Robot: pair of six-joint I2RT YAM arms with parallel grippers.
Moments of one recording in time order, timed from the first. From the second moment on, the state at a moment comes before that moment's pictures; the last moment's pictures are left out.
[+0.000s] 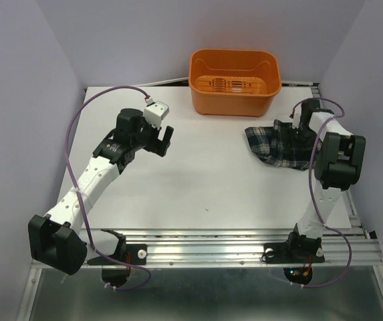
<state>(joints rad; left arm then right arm) -0.38 1.22 1.08 -0.41 0.13 0.15 -0.17 2.01 1.50 -0.85 0.02 -0.18</state>
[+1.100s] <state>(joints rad) -0.19 1.47 1.35 -0.48 0.30 0.11 0.13 1.67 1.55 -0.82 -0.45 -0.10</state>
